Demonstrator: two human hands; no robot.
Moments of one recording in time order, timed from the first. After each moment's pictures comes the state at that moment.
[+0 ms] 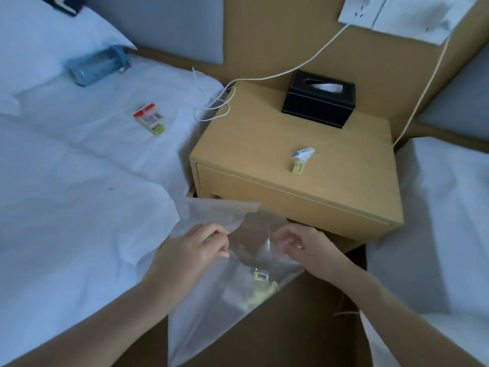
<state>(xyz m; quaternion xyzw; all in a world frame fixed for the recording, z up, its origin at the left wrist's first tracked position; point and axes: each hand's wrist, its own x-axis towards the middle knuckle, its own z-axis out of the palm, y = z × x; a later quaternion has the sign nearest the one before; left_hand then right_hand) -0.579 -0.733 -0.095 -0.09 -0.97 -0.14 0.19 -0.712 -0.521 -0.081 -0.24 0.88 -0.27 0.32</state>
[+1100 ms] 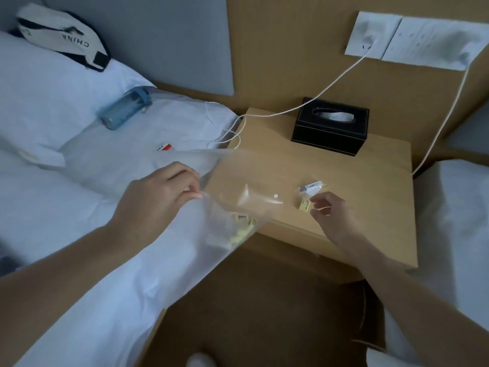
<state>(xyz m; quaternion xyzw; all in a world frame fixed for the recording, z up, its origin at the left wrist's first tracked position) -0.676 -0.815 0.059 -0.01 -0.97 -0.07 0.24 -0.846 -0.547 -0.040 -0.09 0.89 -0.40 0.18</state>
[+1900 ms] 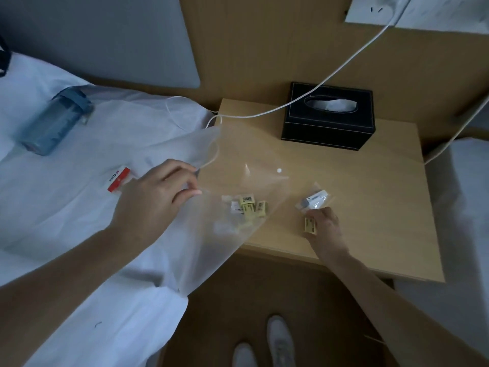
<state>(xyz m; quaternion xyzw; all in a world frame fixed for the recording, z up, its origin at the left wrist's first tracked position) -0.808 -0.880 0.002 -0.06 -0.98 -0.08 0.20 -0.899 -0.583 -0.134 -0.07 0.95 -0.24 0.19</state>
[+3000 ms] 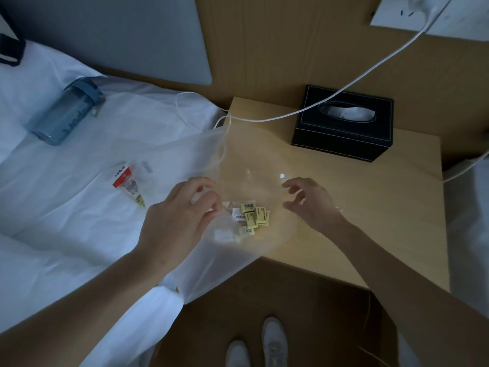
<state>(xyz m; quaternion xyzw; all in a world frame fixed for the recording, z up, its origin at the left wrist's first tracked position) -0.809 -0.842 -0.002 -0.01 -0.99 -0.07 0.08 -0.966 -0.634 -0.086 -0.18 0.89 -0.35 0.24</state>
